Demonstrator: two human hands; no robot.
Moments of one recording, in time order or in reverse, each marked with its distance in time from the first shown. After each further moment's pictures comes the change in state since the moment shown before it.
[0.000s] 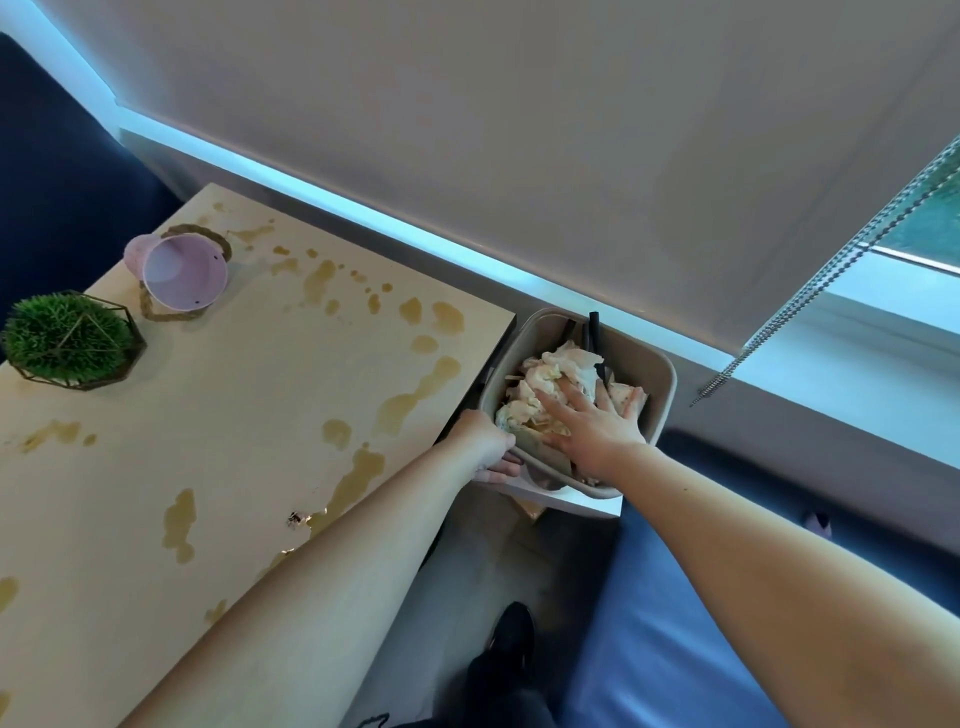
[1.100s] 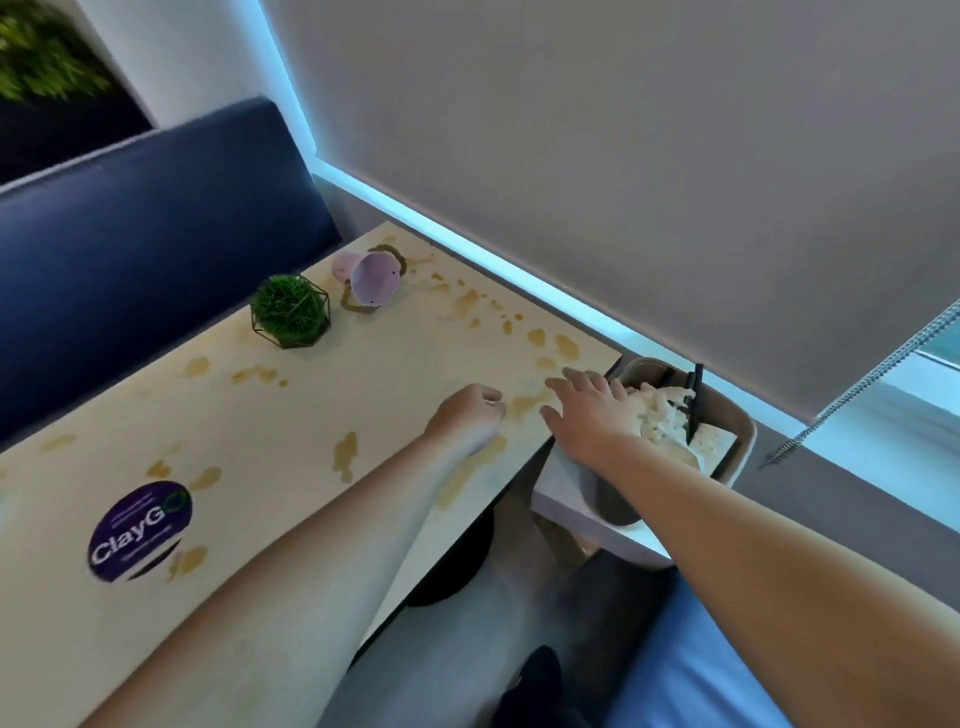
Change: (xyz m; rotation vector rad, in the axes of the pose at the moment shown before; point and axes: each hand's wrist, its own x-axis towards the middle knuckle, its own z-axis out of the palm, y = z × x) left_hand -0.107 -0.055 -0.132 0.234 0.346 0.382; right_hand -0.069 -0.147 -0.079 -0.018 0.287 -0.146
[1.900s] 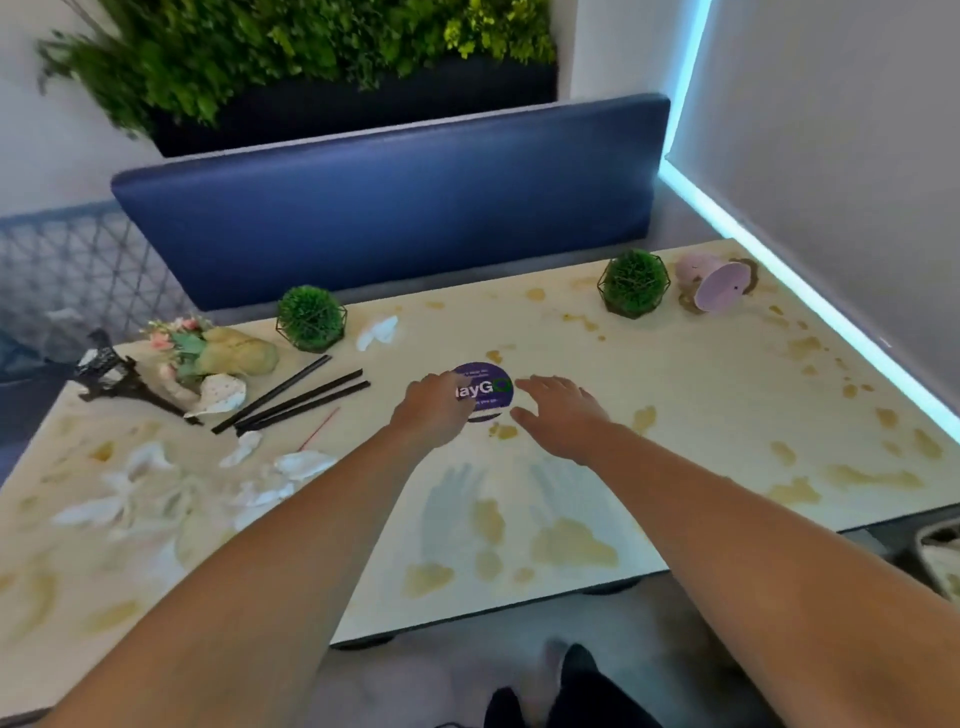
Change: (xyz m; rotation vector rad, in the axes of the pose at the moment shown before) left_hand -0.196 -0.312 -0.187 0.063 0.528 -0.315; right_hand -0.072 -0.368 0.033 0.000 -0.245 -0.676
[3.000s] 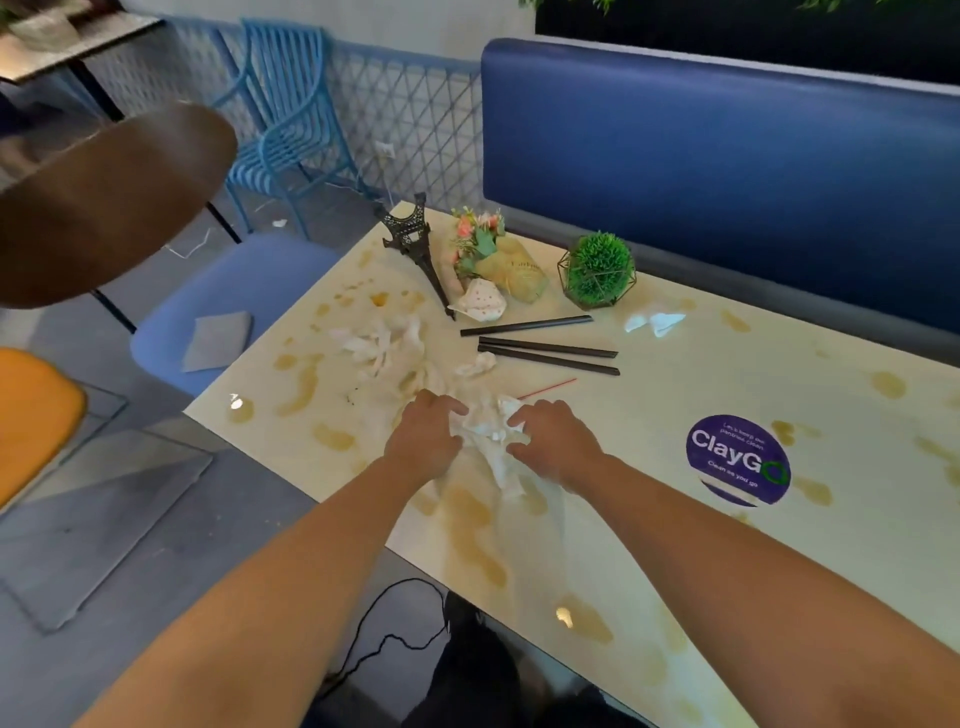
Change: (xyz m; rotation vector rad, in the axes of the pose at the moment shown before) left_hand -0.113 -0.256 -0.025 -0.173 0.250 -0.581; right_hand 0.093 -0.234 0.130 -0.110 -0.308 -0.578
